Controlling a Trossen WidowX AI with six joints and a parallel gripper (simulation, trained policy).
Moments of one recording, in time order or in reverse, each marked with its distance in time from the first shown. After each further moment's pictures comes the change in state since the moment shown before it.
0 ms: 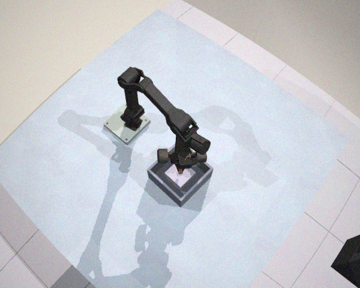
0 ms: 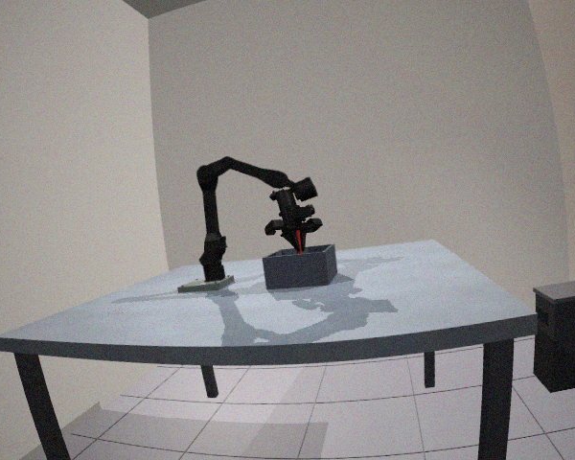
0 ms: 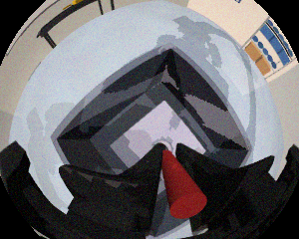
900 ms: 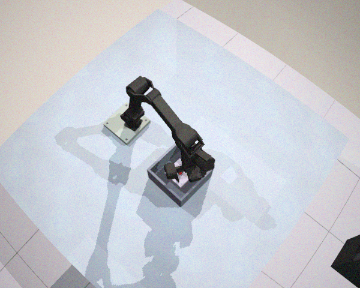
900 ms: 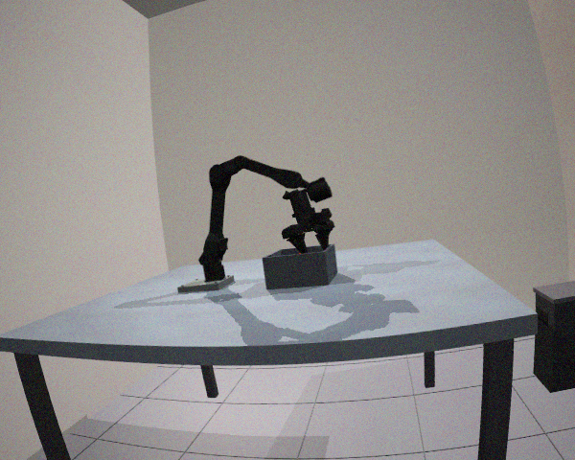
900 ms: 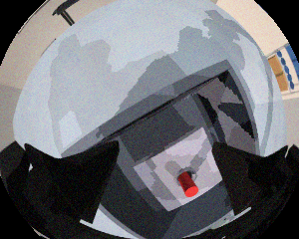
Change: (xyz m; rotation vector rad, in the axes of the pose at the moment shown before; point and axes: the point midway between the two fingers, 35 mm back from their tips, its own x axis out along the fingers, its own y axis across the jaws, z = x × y) arm 0.026 0.032 0.027 -0.155 0.129 0.127
